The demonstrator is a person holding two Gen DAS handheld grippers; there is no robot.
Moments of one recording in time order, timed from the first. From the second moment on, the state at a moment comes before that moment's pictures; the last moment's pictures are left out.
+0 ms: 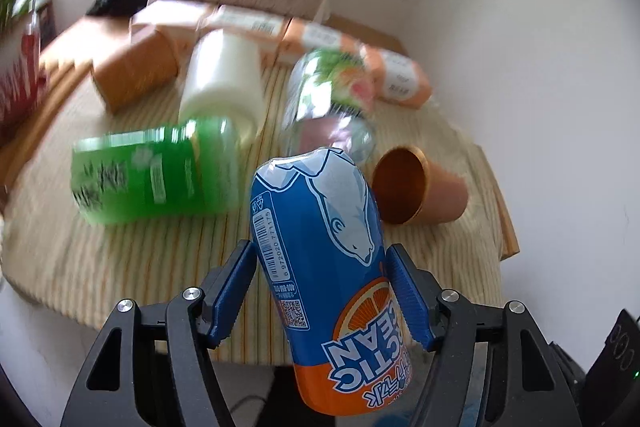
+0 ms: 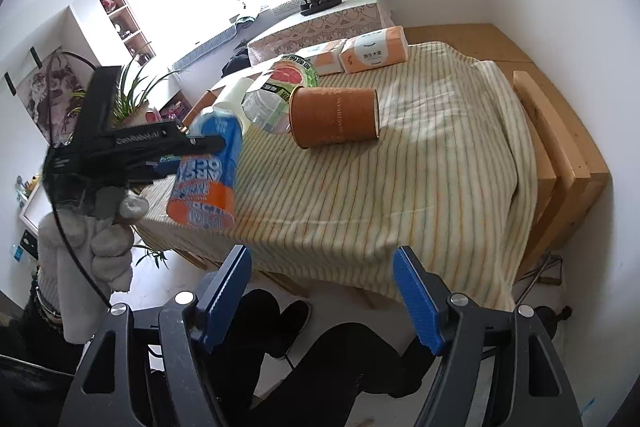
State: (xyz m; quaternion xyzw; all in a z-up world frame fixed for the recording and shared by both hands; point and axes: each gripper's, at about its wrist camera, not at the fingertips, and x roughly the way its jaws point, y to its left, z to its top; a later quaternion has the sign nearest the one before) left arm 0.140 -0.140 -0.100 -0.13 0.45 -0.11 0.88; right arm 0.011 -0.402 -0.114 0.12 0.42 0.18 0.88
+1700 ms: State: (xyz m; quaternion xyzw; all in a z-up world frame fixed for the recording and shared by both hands) left arm 0.053 -0.164 -0.095 0.05 0.25 -0.14 0.96; right arm -0.009 -0.372 -0.112 0.13 0.41 0.15 0.89
